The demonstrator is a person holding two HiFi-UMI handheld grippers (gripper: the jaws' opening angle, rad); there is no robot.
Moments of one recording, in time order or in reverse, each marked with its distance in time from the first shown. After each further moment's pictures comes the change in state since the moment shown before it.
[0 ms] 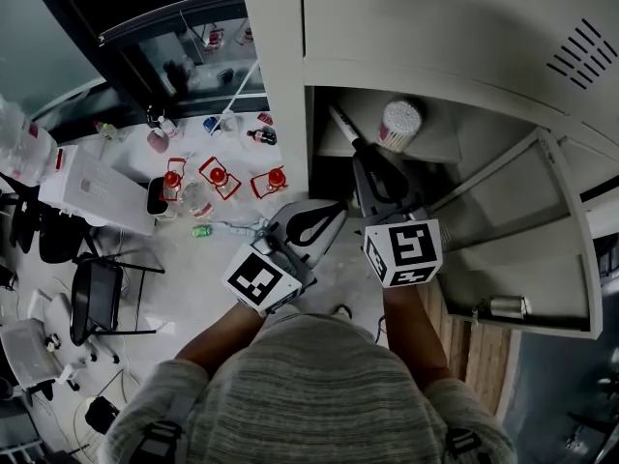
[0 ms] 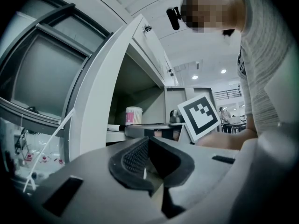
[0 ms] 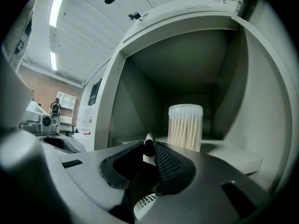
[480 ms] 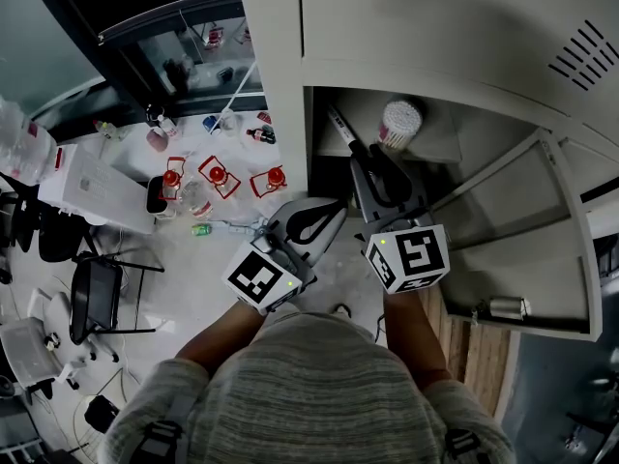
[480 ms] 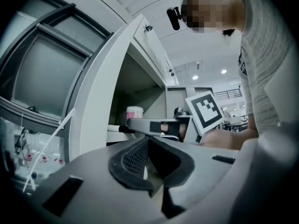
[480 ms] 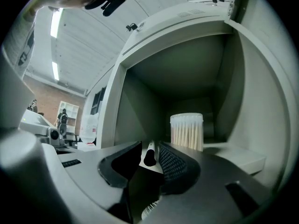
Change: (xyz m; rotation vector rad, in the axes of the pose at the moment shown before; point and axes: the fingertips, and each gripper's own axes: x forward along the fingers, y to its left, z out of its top) left arm 0.004 0.002 -0.001 -0.002 0.000 0.004; right arm -0.008 0.004 0.017 0.059 -0.093 0.042
